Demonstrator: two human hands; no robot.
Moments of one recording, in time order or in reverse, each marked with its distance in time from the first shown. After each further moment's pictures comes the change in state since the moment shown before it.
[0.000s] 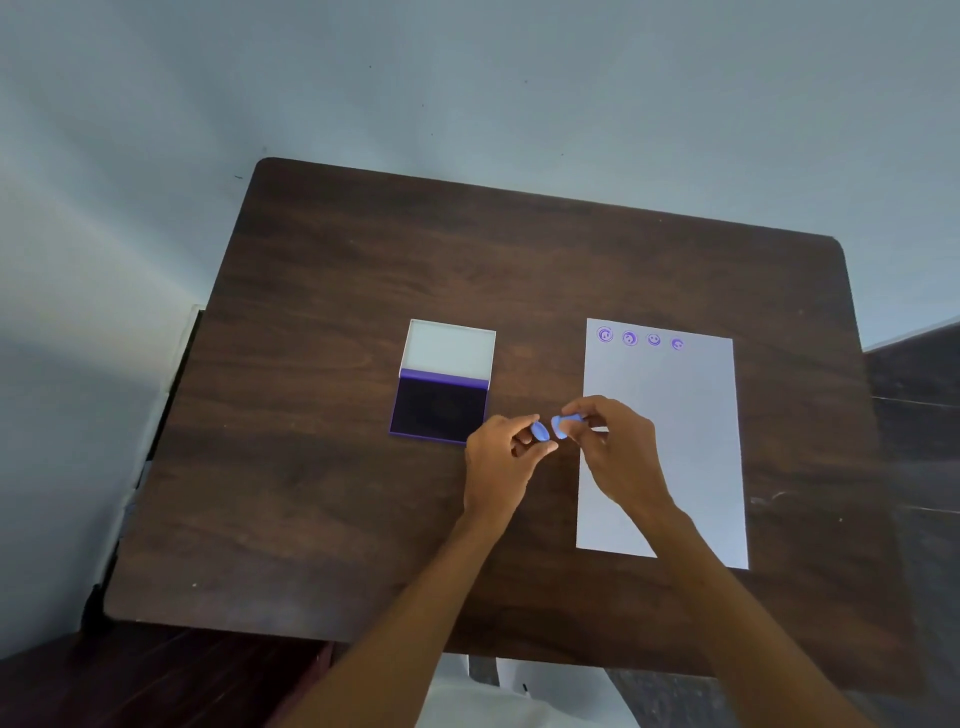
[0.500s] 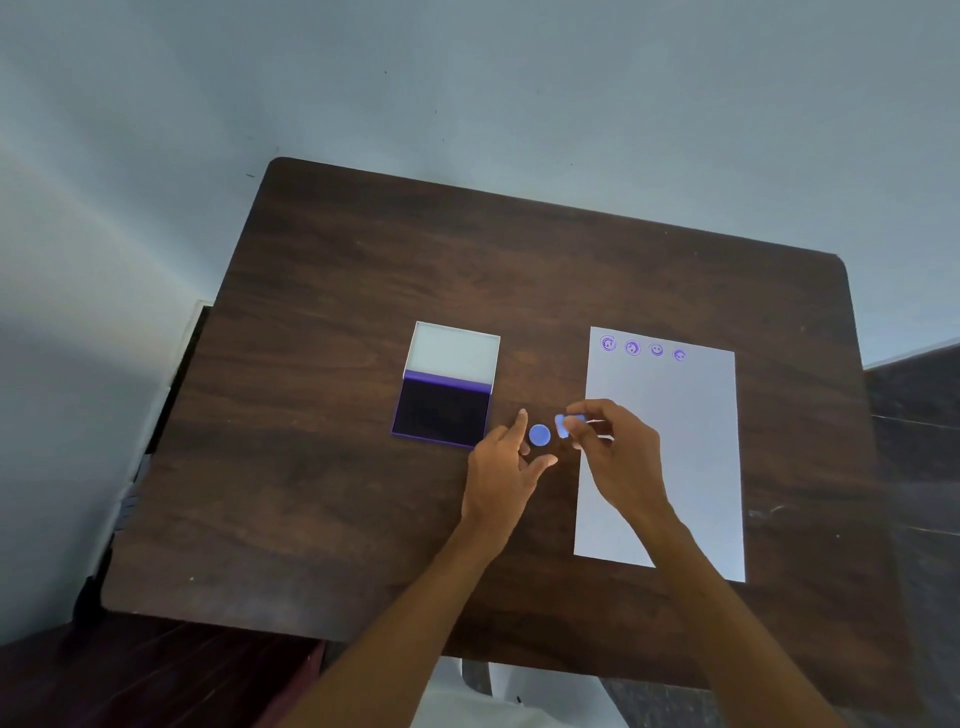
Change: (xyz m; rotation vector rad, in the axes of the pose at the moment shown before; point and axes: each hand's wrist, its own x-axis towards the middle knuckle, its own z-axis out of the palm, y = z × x) left_hand -0.006 0.004 -0.004 0.169 -0.084 0.008; right_hand -0.003 -0.009 -0.003 0.067 0.049 0.004
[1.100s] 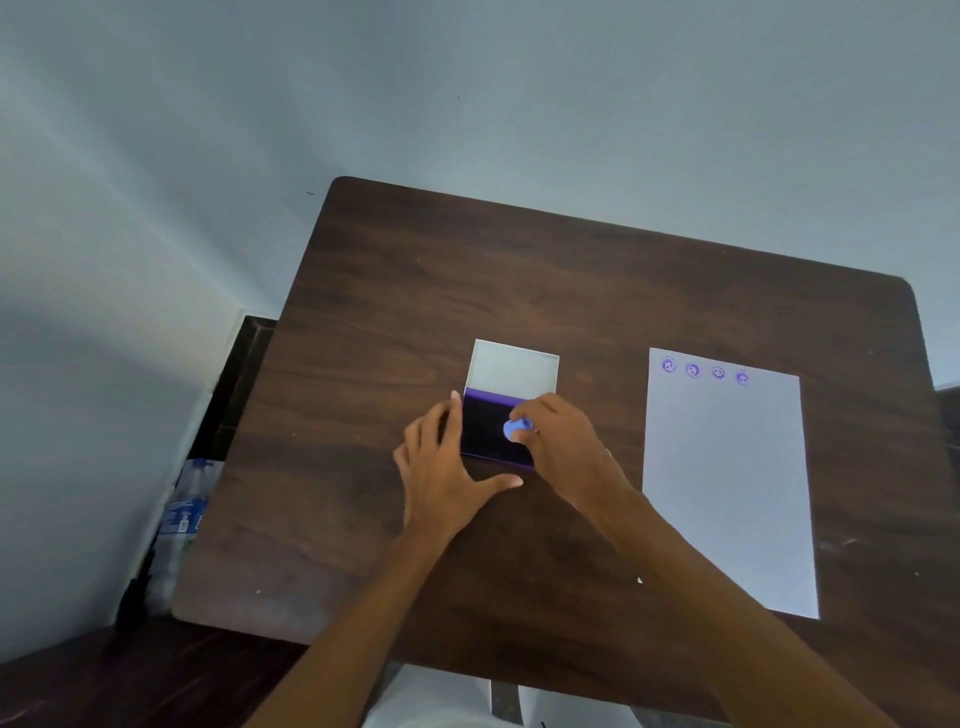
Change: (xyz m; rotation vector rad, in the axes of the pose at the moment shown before) left_hand 0.012 -0.085 -0.107 0.319 0.057 -0.064; right_hand 0.025 -0.065 0.096 -0.305 -0.345 -0.262
